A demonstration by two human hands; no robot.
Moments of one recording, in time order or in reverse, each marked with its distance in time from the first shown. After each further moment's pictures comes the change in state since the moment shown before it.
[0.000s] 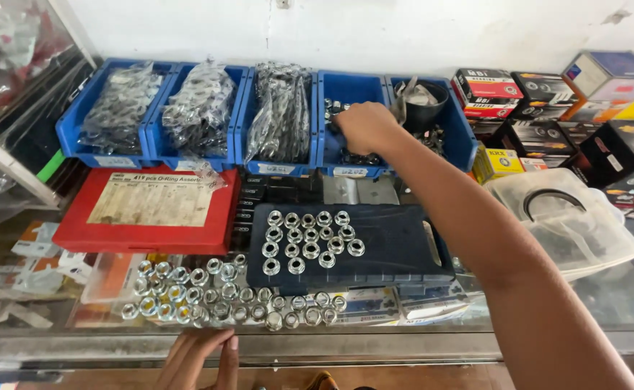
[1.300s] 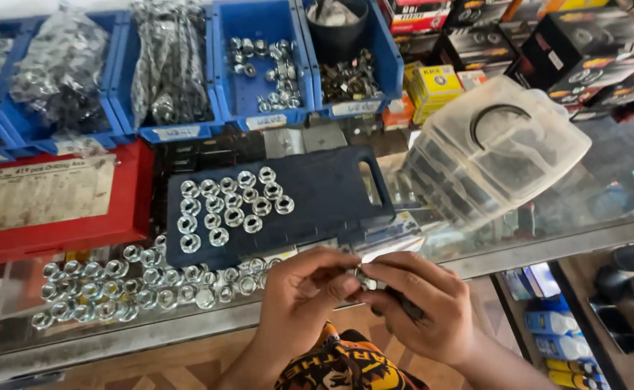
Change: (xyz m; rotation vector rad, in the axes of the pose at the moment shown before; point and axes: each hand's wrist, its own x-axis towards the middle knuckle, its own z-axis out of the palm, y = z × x) left_hand 0.020 0.148 0.133 -1.258 -0.774 -0.472; right_hand -0.368 -0.093 0.068 0.969 0.806 0.029
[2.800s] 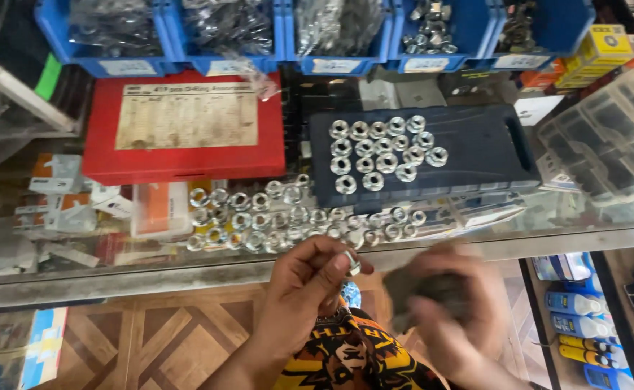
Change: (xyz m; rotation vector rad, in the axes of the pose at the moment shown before) left_hand -0.119 0.078 -0.158 -0.185 0.183 -0.231; right_hand 0.000 -0.129 0.171 0.267 0.113 0.329
